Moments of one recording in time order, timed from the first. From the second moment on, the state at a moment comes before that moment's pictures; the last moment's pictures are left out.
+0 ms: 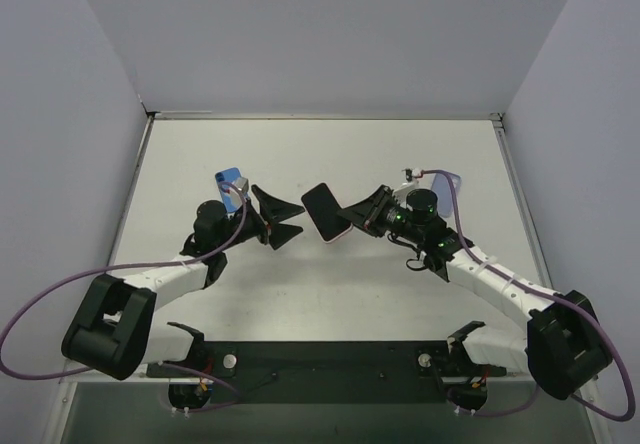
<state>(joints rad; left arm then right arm) -0.37 1.29 0.43 0.71 0.62 -1.52 0.53 1.17 0.59 0.26 -0.31 1.08</state>
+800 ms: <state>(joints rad) -0.40 1.40 0.48 0.93 0.61 -1.62 0.60 1.27 0.56 0.55 -0.42 1.26</state>
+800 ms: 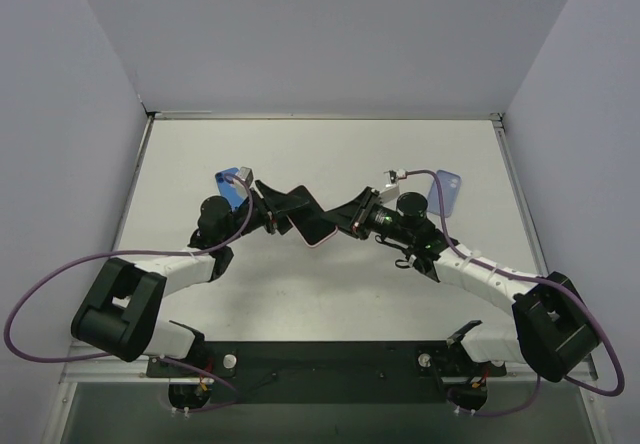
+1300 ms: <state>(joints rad) -0.40 1.40 0.49 0.90 0.58 -1.61 0.59 1.26 0.55 0.55 -0.41 1.30</state>
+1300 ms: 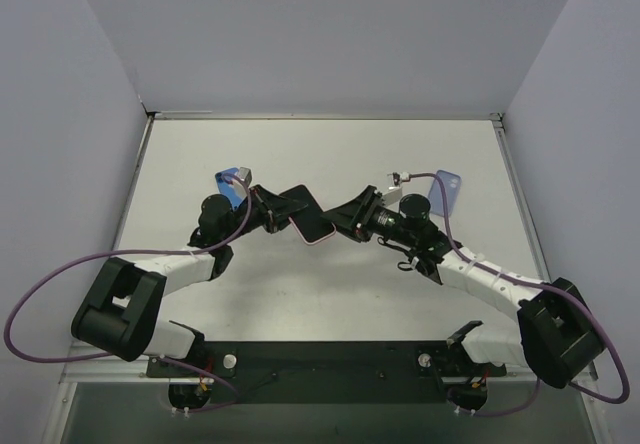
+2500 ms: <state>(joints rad) -0.37 1.37 0.49 0.91 0.53 -1.62 0.56 1.29 0.42 0.86 -0.44 1.56</state>
